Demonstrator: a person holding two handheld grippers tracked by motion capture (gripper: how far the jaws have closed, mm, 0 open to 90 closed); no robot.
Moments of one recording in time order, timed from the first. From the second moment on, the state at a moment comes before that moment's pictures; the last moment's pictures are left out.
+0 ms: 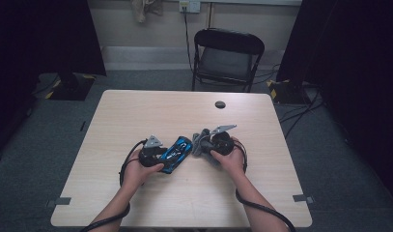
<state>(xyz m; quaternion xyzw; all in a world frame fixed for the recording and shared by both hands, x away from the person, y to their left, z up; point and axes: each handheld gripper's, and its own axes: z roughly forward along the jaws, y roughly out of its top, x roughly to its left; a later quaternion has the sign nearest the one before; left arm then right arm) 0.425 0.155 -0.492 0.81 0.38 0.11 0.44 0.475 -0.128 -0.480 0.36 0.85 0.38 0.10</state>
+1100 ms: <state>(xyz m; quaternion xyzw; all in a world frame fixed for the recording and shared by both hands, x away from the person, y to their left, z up) 0.421 0.116 -0.447 0.82 0.32 0.10 0.47 0.449 -0.124 -0.452 0.31 0.86 0.40 0.08</state>
